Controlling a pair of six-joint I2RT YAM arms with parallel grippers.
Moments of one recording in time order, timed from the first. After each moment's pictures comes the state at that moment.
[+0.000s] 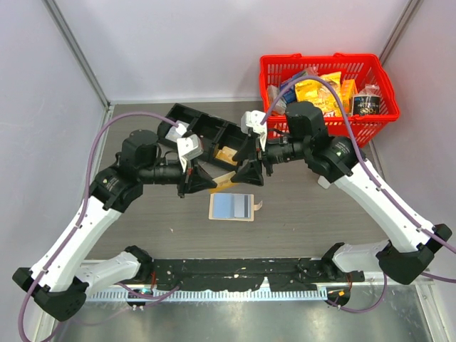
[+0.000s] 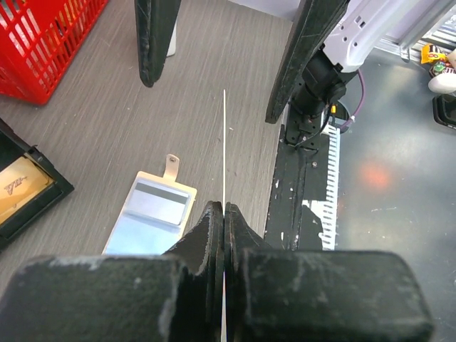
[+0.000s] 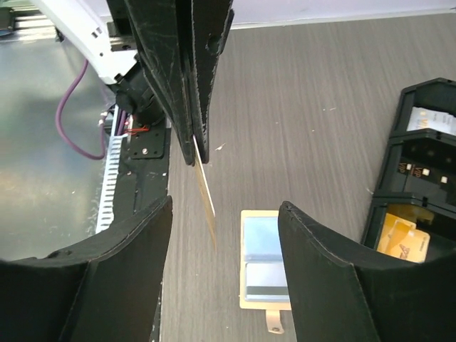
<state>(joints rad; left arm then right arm) -0.59 1.00 1.23 -0.65 0.77 0.11 0.71 1.28 1.53 -0.66 -0.78 -0.28</state>
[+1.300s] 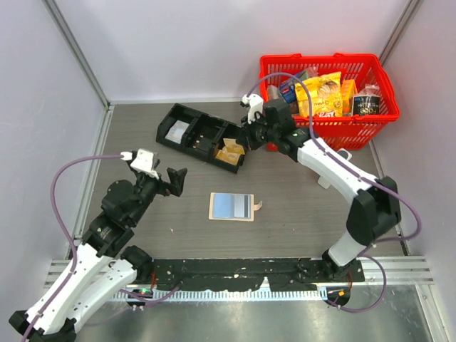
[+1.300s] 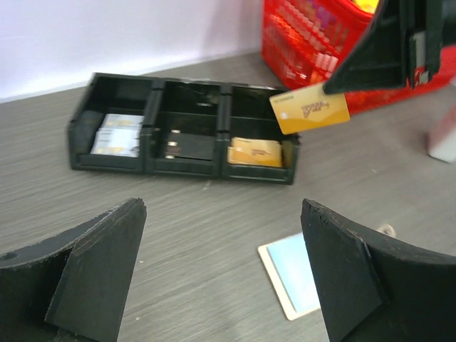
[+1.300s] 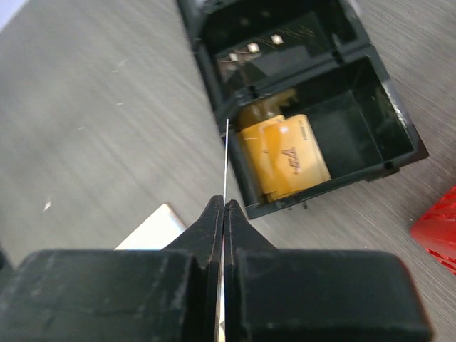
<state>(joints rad) -0.58 0.56 0.71 -0.23 -0.15 -0.09 0.55 1.57 1.39 -0.33 -0.35 0.03</state>
